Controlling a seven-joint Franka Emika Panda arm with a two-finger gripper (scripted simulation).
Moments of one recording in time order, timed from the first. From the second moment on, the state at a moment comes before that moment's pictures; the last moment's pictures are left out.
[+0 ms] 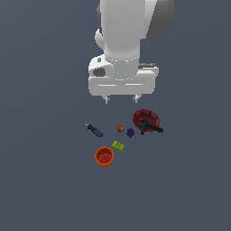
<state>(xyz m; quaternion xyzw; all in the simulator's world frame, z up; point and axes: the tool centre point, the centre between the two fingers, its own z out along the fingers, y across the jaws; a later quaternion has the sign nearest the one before) 0.003 0.021 0.315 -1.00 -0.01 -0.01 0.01</state>
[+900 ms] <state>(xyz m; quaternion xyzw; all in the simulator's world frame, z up) 0.005 0.018 0.294 -1.00 -0.07 -0.01 0.01</state>
